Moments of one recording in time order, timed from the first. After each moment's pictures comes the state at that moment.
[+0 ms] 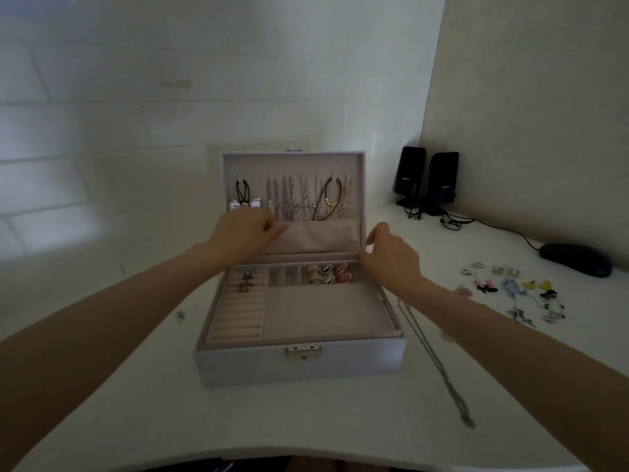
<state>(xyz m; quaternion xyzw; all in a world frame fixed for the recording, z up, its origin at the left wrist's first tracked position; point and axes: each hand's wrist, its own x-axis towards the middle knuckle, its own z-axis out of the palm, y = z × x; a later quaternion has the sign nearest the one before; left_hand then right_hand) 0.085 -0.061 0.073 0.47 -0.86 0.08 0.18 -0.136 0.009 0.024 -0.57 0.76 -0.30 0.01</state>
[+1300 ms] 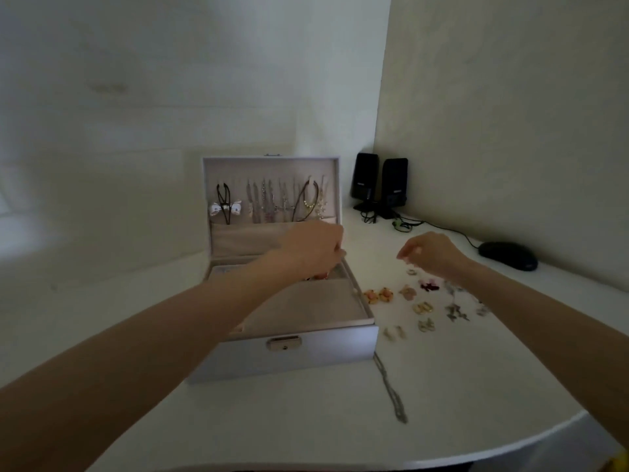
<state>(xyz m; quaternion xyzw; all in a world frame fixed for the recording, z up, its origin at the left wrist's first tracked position) -0.060 -0.001 0.076 0.36 -0.93 0.03 0.11 -0.289 0.051 0.041 -0.57 0.78 -0.24 0.08</state>
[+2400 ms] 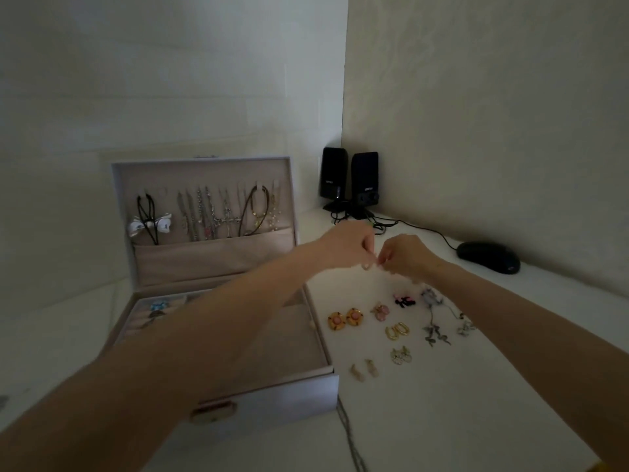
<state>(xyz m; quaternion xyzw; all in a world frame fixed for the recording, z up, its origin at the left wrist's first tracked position) -0.193 -0.046 0.061 0.25 -0.94 -0.18 0.13 -0.341 0.005 0.023 -0.58 0.79 -0.17 0.08</state>
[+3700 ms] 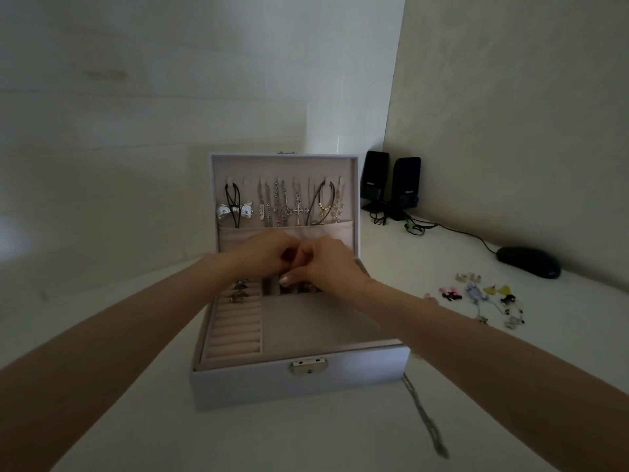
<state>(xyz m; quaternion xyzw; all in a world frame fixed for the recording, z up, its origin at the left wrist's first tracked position) 0.008 -0.092 0.048 0.26 -0.95 -0.07 0.14 -0.113 0.004 0.047 -0.65 0.66 -0.33 0.18</state>
